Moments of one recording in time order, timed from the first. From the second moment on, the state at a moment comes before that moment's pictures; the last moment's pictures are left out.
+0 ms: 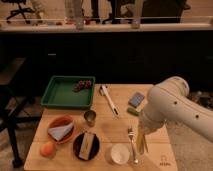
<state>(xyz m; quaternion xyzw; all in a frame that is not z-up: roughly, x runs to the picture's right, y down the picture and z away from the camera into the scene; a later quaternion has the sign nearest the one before) 0.175 0.184 0.618 -0.24 -0.23 -0.54 0.77</state>
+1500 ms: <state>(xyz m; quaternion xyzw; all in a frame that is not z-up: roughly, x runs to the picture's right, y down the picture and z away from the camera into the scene) 0.261 0.210 0.675 -0.25 -0.23 -0.53 0.78</state>
